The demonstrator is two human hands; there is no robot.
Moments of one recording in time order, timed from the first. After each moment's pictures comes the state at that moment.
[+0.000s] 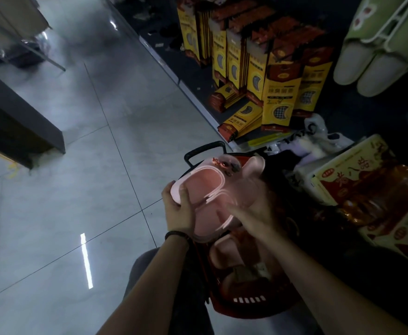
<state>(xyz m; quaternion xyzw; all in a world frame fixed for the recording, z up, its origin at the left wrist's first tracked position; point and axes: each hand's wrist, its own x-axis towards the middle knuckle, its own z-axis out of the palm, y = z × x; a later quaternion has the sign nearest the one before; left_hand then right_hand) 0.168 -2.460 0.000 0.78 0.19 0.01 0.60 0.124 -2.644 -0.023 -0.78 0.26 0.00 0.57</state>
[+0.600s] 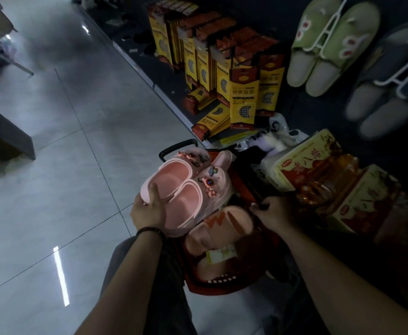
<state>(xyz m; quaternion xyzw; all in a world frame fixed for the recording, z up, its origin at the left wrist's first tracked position) 0.136 -2.458 0.025 0.81 0.27 0.05 0.52 0.055 -2.759 -0.044 -0.87 0.33 0.10 0.35</state>
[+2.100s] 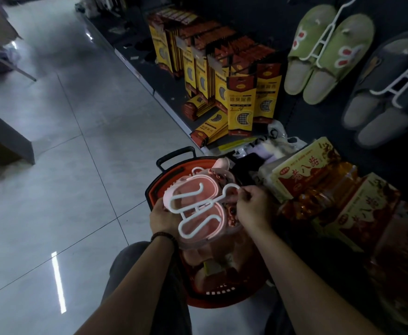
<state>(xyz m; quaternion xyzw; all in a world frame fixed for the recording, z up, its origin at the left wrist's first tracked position) 0.129 -2.496 0.015 0.82 0.19 -0.07 0.53 0.090 -2.696 0.012 -0.78 0.37 -0.10 0.50</state>
